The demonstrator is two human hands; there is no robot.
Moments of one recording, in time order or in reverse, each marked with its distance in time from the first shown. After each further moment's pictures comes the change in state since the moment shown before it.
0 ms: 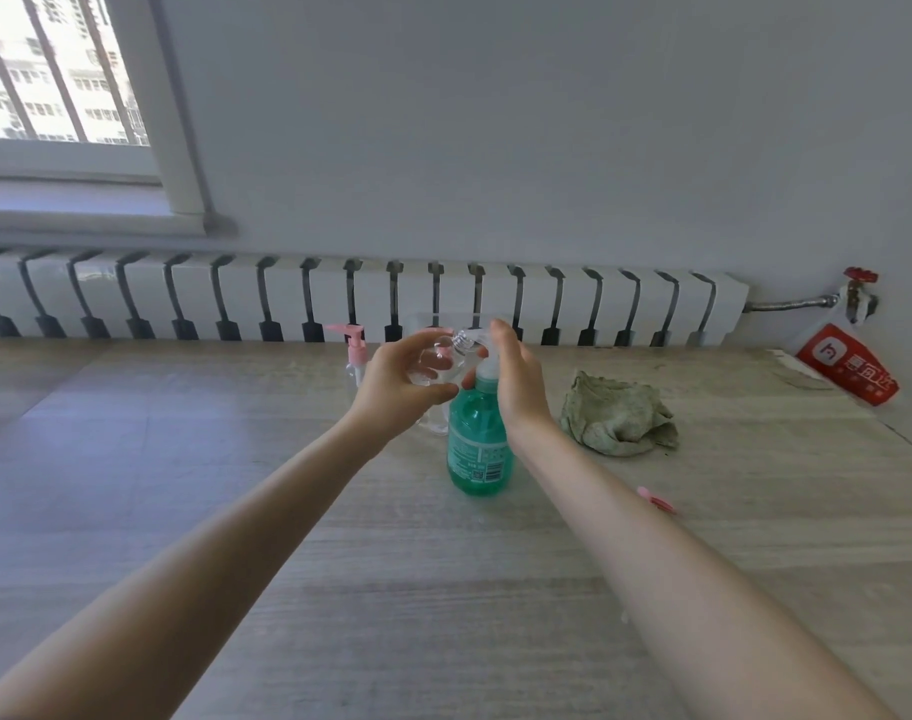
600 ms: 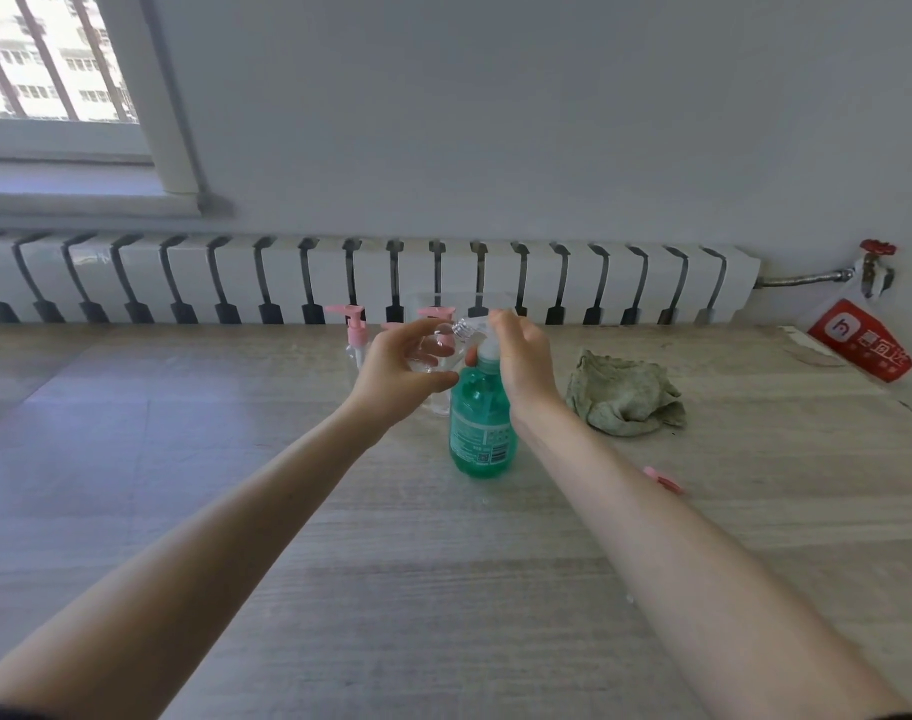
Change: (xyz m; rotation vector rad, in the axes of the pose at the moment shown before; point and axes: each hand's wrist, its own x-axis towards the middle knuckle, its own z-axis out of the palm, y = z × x) left_hand -0.001 -0.008 0.002 -0.008 0.005 -0.055; right_hand 0.002 0.000 -0.002 0.146 -0.023 -0.034
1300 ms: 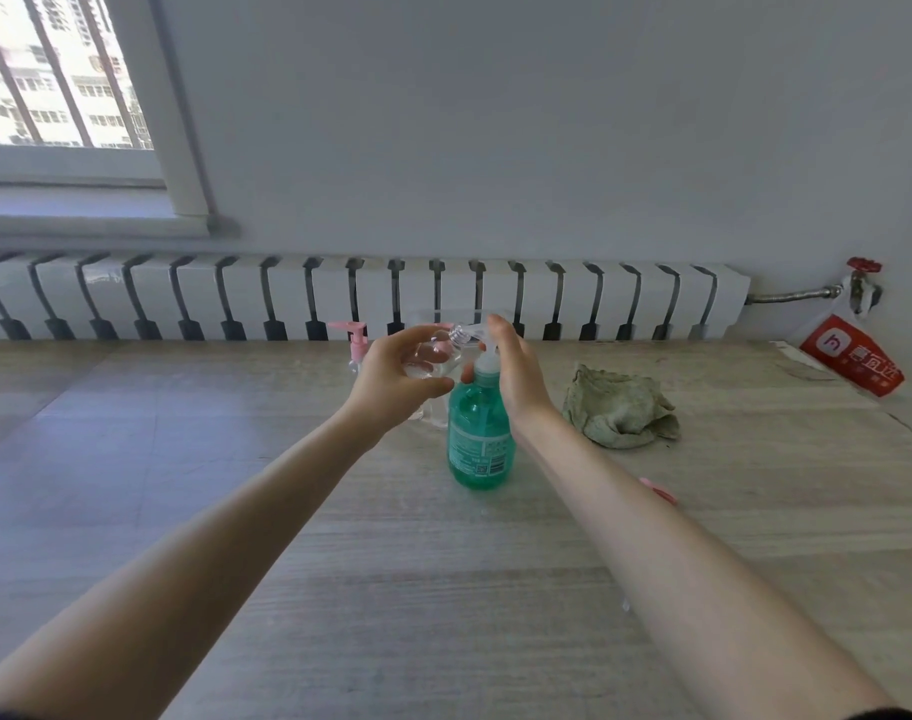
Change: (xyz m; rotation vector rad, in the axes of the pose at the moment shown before) left_hand -0.004 0.015 -0.007 0.013 0.004 0.026; right_hand -0.006 -0.006 0.003 -0.098 -0.091 0.039
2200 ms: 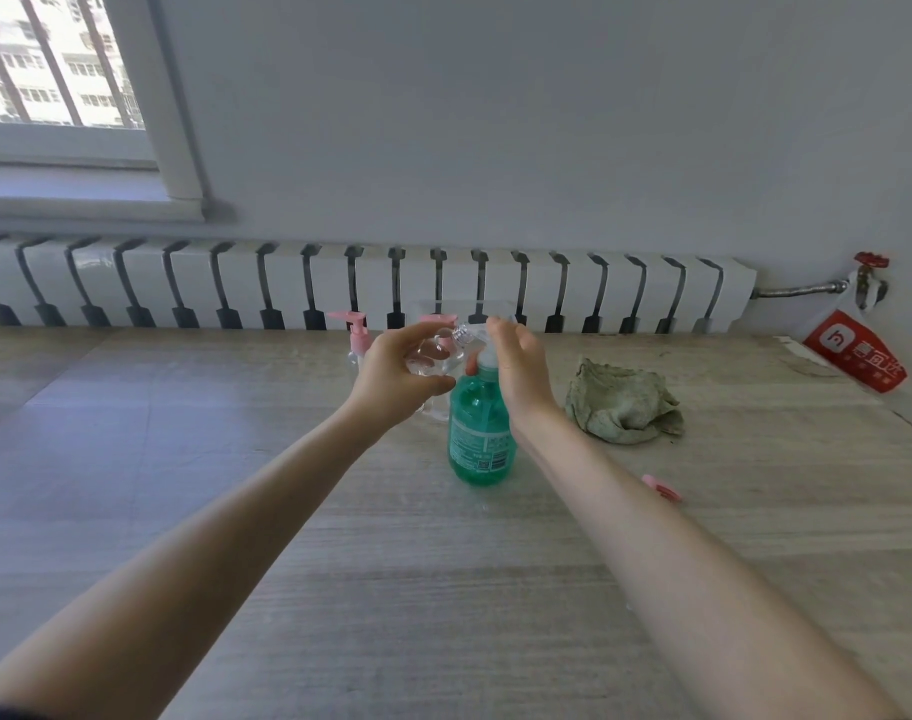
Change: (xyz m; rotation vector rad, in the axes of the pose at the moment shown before) left_hand 0.004 -0.009 0.002 0.067 -0.006 0.023; right_hand 0.008 0.011 0.000 0.028 0.074 -0.062
